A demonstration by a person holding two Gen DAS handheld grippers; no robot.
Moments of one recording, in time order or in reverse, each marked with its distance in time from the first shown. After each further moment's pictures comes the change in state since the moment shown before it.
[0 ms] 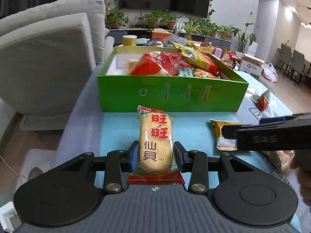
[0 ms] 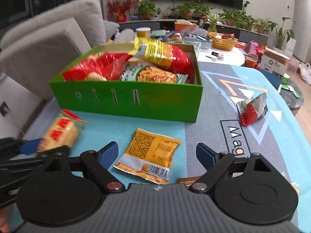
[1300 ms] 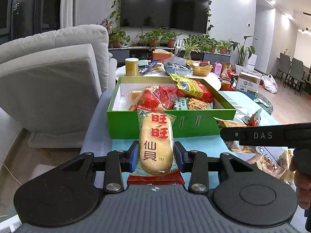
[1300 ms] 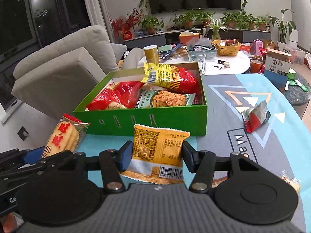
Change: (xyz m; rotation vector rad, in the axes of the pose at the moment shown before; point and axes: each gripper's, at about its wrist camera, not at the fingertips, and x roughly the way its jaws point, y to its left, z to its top) left arm -0.046 -0.007 0.026 0.028 -0.105 0.026; right arm -0.041 -0.011 0.019 0.108 -0.095 0.144
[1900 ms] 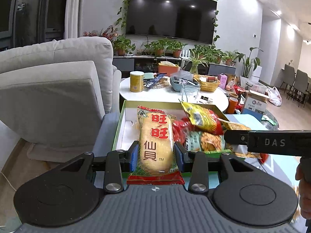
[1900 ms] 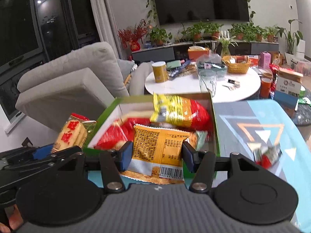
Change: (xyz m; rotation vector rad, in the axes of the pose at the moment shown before) left arm 0.038 0.017 0.057 -0.044 -0.048 0.012; right arm 0.015 0.009 0.056 -0.028 -0.079 0.043
